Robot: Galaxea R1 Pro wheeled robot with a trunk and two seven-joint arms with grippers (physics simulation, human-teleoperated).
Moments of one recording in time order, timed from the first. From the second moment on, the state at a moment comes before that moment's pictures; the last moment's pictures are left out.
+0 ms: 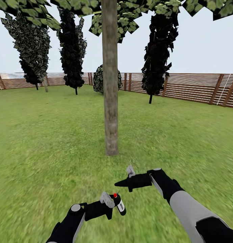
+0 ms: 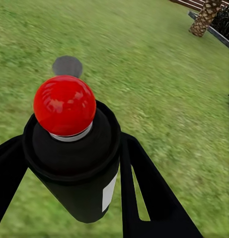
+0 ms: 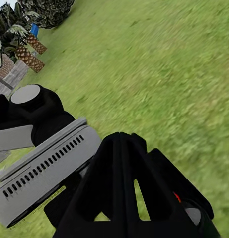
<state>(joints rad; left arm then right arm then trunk) -0.43 -0.16 0.07 -0.72 -0.27 -0.06 -0.97 -0.82 0.00 0.25 -0.49 -0.04 0.33 1.33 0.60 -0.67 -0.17</state>
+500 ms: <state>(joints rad) -0.43 -0.16 0.07 -0.72 -0.27 -0.06 -0.97 -0.82 0.01 0.25 -0.46 -0.04 0.33 1.33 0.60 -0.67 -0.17</state>
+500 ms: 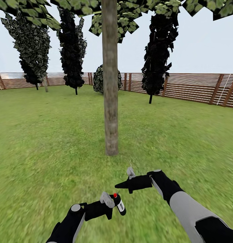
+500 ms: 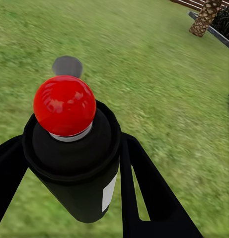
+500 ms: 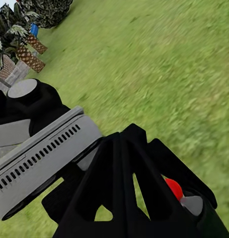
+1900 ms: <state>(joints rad) -0.43 -0.16 0.07 -0.72 -0.27 -0.06 -0.97 -0.82 0.03 0.25 -0.40 0.00 0.32 1.27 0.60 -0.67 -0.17</state>
